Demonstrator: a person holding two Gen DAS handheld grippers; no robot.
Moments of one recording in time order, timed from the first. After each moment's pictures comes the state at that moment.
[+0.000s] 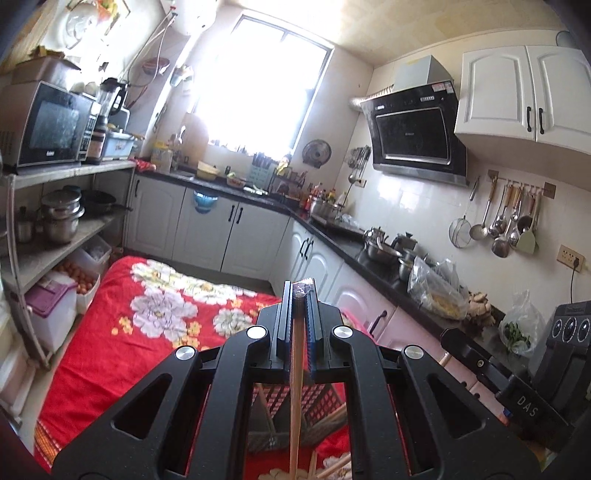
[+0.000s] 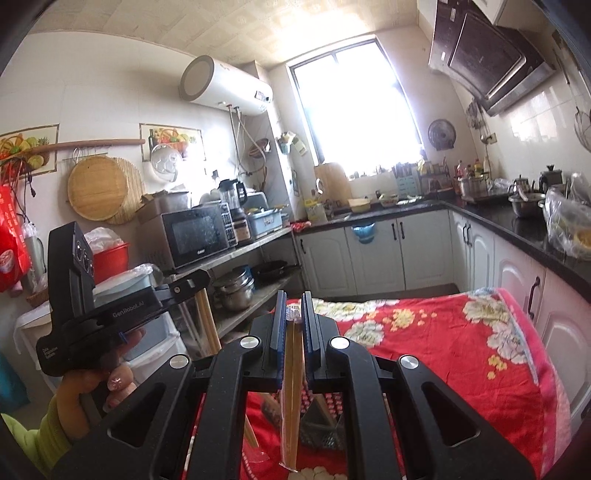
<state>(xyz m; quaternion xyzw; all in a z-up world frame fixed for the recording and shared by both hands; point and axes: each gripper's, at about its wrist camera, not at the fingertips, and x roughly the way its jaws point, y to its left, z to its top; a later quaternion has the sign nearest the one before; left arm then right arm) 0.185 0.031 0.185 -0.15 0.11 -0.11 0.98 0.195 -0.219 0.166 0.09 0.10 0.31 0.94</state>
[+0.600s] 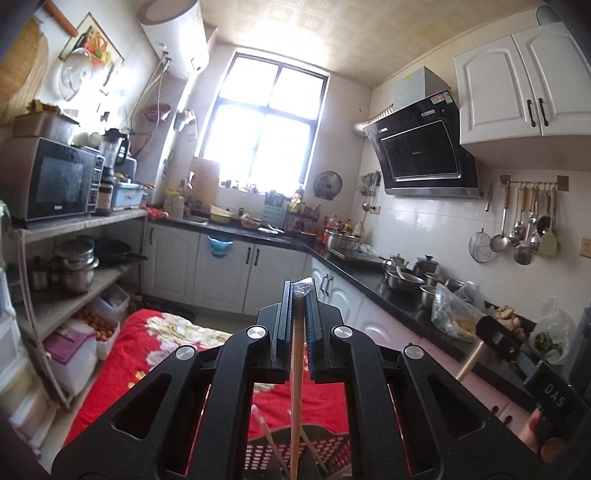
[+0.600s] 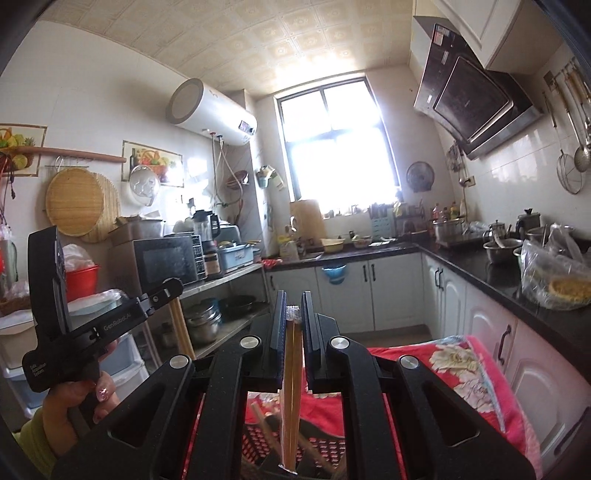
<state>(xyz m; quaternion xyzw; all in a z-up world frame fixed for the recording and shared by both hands) 0.207 0.010 0.213 -0.10 0.05 -0.05 0.99 0.216 -0.233 0.195 0.07 0.04 0.25 0.96</state>
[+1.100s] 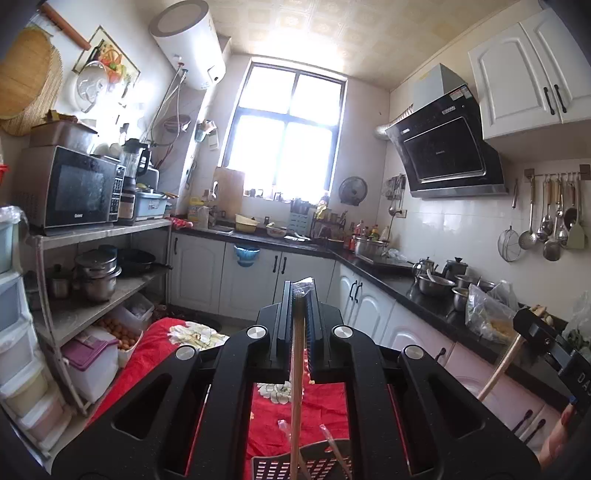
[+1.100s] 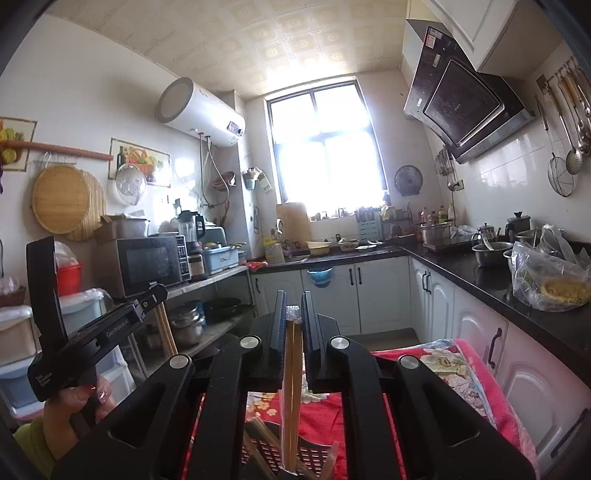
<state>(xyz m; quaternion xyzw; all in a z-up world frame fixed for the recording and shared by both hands) 0.231 0.014 0.195 -0.09 0.04 0.00 1.00 0.233 -0.232 0.181 0.07 0.03 0.22 0.97</state>
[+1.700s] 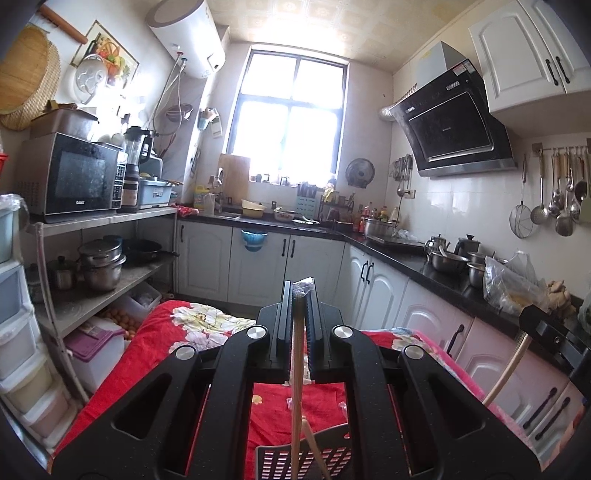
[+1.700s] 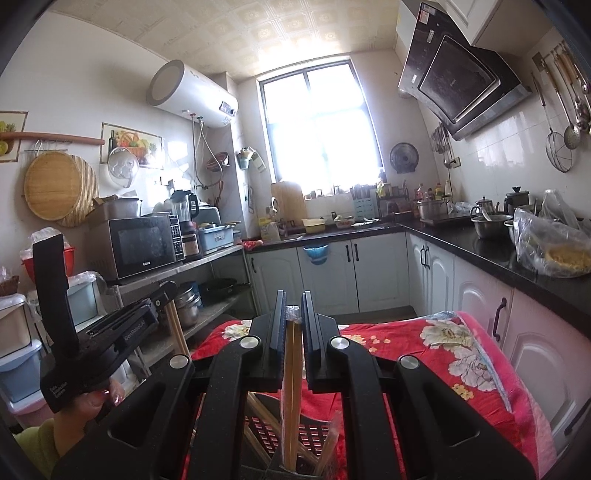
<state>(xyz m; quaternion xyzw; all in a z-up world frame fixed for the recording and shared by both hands) 0.253 0.008 0.147 -0.07 0.06 0.01 1.00 0.251 -0.222 0.136 0.07 0.07 0.22 0.97</state>
